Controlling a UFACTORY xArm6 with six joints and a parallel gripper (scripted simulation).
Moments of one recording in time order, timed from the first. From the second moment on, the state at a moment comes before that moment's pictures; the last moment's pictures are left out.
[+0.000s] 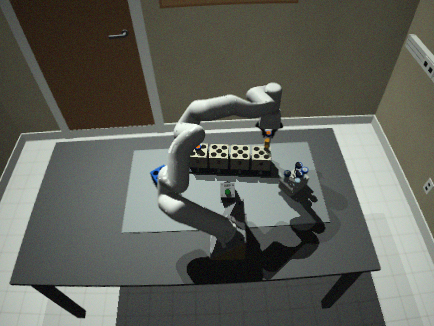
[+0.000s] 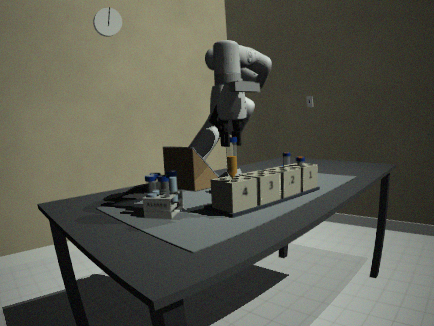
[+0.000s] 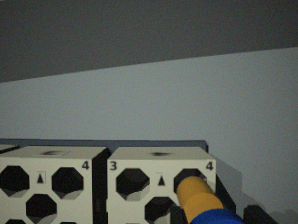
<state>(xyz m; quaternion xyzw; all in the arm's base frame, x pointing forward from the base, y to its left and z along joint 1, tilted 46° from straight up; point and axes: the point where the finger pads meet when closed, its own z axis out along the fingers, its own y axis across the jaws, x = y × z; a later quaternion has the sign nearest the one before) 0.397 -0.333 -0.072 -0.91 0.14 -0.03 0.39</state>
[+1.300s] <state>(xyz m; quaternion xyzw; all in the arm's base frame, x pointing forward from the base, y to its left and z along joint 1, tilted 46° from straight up) 0.400 -0.317 -0.088 -0.91 0.14 -0.03 0.39</state>
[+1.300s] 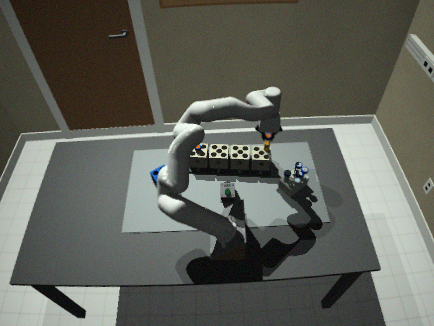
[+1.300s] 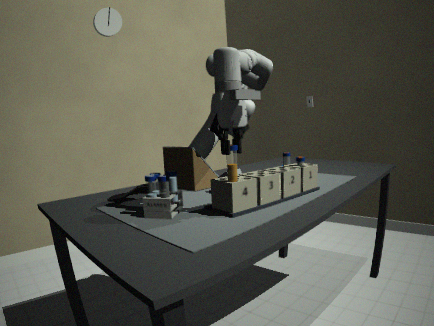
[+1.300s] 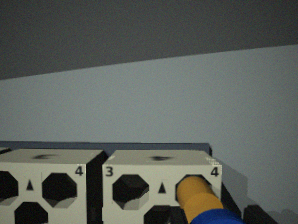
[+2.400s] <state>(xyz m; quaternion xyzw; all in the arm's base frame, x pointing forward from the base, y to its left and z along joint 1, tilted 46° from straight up) 0.405 -0.297 -0.108 -0.91 0.14 -0.03 0.39</state>
